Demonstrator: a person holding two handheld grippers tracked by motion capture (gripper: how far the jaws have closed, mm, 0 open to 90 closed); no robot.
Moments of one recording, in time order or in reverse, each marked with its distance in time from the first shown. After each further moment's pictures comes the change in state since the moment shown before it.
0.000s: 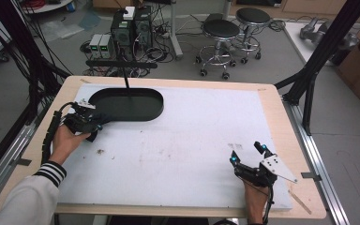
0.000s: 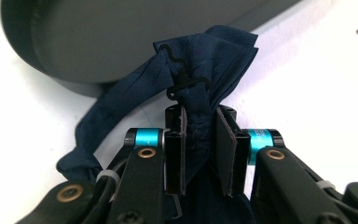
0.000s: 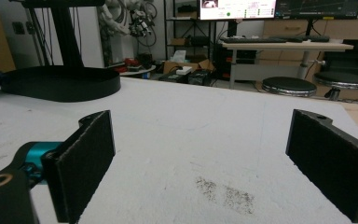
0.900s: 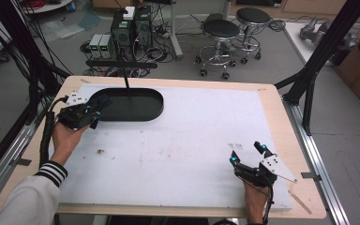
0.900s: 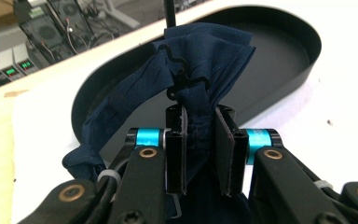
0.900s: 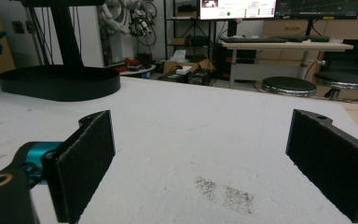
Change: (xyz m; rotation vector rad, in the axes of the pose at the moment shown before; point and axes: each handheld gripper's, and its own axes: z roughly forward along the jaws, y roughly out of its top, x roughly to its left) left arm -0.005 0.007 -0.026 -0.329 0.070 0.031; right arm 0.000 0.000 0.000 0.003 -0.001 -0.003
